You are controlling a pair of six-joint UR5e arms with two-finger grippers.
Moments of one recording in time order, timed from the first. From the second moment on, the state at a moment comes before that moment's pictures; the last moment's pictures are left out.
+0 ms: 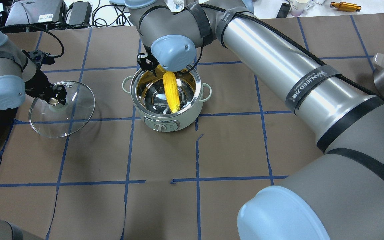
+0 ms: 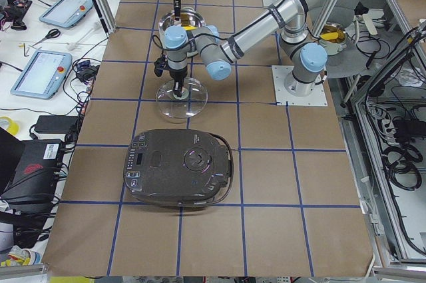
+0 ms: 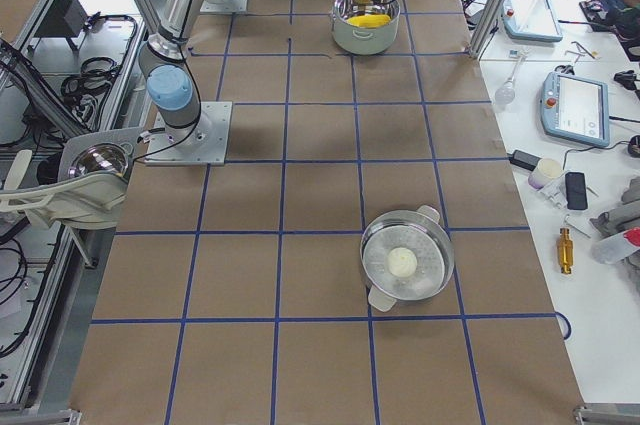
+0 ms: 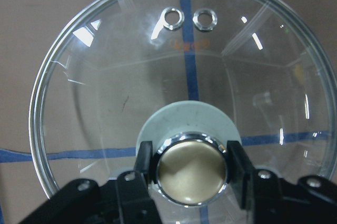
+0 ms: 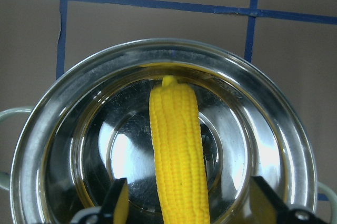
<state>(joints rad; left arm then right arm) -1.17 -1.91 -1.80 -0.95 1.60 0.49 2.05 -0.93 1.11 -1.84 -1.64 0.39</state>
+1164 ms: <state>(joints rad) -1.17 -1.92 -1.83 -0.95 1.61 0.49 1.78 -1.32 1.37 -1.73 -1.64 0.29</state>
